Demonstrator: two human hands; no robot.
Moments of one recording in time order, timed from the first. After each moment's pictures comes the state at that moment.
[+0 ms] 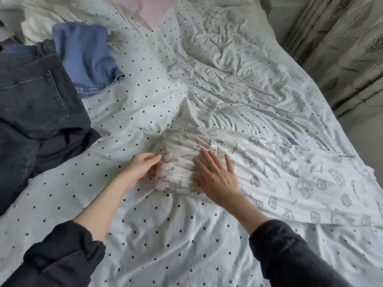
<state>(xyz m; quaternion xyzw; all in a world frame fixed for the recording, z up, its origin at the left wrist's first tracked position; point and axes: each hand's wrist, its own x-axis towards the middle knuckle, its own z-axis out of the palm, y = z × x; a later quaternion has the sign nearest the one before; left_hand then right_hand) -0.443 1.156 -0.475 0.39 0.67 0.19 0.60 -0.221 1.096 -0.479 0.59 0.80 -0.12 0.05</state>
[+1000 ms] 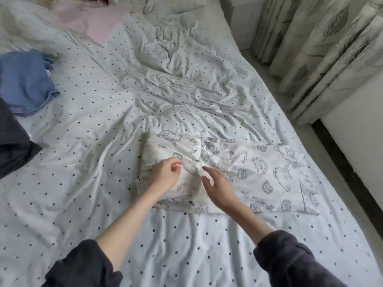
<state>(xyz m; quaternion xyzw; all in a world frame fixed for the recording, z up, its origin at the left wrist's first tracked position) -0.155 1.086 -0.447 0.61 0.67 0.12 0.40 0.006 1.028 -0.473 0.68 0.58 -0.40 -0.20</state>
